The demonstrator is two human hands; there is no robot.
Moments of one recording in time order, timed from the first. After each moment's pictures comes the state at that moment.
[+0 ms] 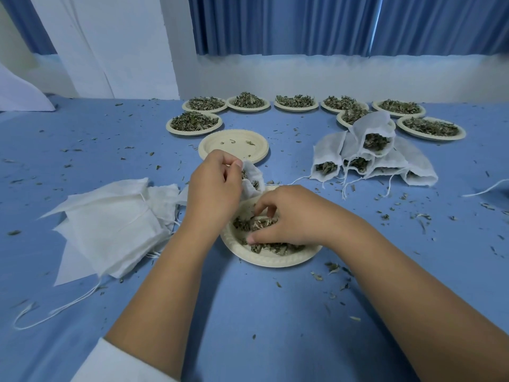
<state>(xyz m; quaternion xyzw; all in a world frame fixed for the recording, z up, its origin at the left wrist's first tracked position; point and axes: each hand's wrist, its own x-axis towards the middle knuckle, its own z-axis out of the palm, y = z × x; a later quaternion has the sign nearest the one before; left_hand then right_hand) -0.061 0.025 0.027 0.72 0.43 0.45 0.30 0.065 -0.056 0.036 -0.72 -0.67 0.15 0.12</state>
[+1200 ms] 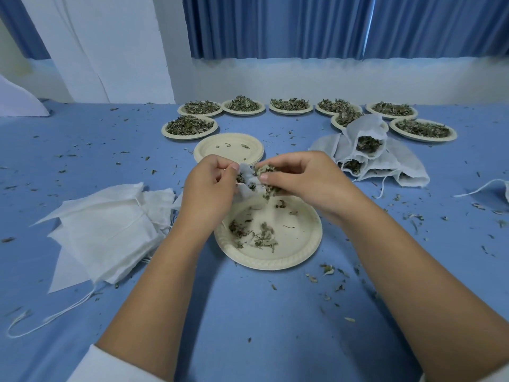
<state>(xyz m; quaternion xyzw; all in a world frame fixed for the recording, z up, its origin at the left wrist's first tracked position) -0.063 0.024 0.032 0.68 0.41 0.45 0.40 0.089 -0.057 0.054 -0.58 -0.53 0.33 0.53</state>
